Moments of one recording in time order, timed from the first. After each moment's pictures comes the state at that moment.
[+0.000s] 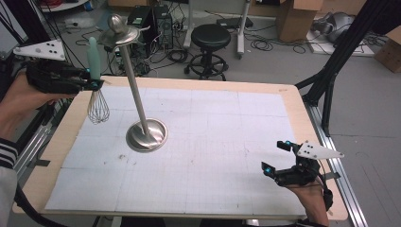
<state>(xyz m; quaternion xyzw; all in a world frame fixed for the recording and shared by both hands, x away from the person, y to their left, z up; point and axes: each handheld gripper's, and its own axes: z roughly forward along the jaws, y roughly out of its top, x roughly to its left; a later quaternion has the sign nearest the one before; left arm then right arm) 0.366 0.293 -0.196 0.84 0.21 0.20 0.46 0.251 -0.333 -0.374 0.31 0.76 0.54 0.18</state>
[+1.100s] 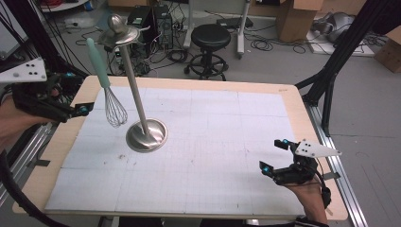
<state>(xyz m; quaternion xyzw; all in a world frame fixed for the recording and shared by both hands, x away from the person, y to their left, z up) 0.318 0.313 -0.220 0.80 0.21 0.22 0.51 0.255 -0.328 -0.372 0.30 0.76 0.54 0.17</state>
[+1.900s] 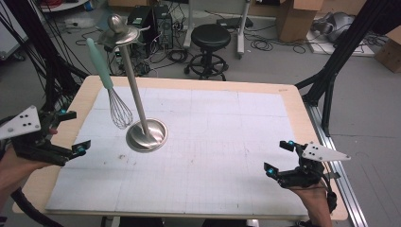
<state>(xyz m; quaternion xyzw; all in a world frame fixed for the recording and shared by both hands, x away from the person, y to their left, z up) 0.255 0.318 -0.297 0.77 0.22 0.23 0.55 0.243 -0.334 -0.364 0.31 0.75 0.55 0.19</state>
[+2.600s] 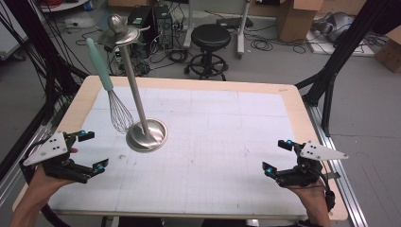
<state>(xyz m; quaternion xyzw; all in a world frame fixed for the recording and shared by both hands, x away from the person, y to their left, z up) 0.248 0.298 -0.367 0.77 0.24 0.22 0.55 0.245 -0.331 -0.365 0.31 0.75 0.55 0.18</state>
